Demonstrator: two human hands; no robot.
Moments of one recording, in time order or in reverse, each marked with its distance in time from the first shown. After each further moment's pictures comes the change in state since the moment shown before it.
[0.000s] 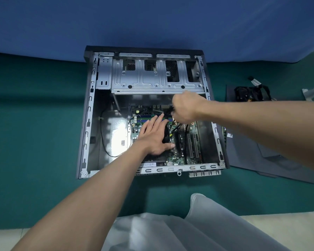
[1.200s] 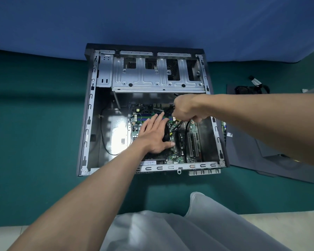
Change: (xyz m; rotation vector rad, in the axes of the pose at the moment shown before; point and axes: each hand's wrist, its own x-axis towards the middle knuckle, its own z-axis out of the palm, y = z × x) left_hand -0.002 0.001 0.000 -0.006 0.006 -0.013; right_hand 0.003 -0.007 -0.008 0.219 -0.322 0.162
